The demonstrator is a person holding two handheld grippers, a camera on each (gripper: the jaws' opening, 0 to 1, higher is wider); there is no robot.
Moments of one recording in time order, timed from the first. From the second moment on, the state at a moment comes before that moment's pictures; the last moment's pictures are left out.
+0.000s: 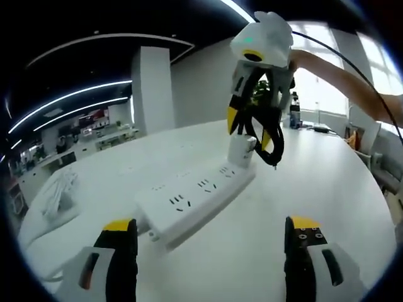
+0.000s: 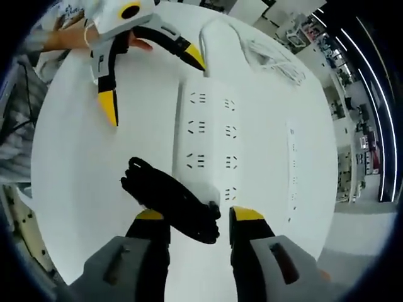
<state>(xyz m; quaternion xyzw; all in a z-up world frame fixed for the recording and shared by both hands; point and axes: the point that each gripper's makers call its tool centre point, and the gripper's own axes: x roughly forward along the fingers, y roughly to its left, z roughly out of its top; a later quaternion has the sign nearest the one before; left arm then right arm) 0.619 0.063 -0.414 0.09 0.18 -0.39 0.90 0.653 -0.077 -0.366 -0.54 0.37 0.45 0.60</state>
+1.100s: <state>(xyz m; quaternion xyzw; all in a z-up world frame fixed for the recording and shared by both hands) 0.625 0.071 -0.408 0.07 0.17 -0.38 0.91 0.632 -0.073 -0.296 -0.39 0.21 0.48 0.75</state>
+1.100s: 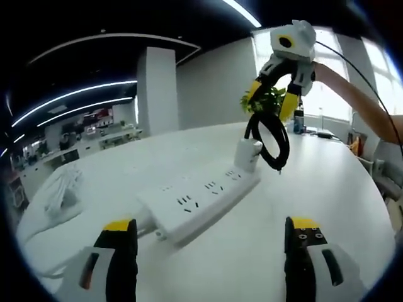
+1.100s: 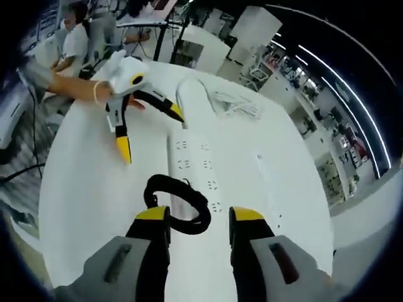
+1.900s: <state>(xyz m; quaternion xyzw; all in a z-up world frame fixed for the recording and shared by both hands) 0.633 0.086 -0.390 0.04 0.15 -0.37 0.92 0.617 -0.044 -0.262 -0.09 0.00 0.52 0.85</state>
